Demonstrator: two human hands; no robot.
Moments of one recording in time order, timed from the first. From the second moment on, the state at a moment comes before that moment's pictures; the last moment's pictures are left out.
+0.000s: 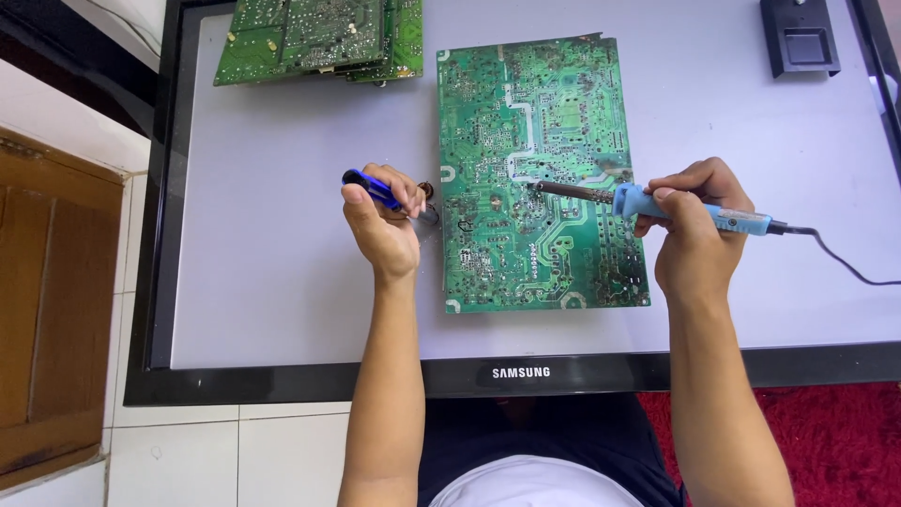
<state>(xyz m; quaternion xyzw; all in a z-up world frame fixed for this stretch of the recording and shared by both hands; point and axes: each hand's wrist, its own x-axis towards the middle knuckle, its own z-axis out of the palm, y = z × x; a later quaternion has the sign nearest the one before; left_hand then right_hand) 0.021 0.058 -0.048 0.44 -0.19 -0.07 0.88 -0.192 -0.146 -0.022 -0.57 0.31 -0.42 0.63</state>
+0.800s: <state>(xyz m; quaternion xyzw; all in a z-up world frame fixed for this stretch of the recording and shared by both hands) 0.013 0.053 -0.043 0.48 -0.19 -0.04 0.85 -0.212 -0.141 -0.069 -0.55 0.23 -0.48 0.65</state>
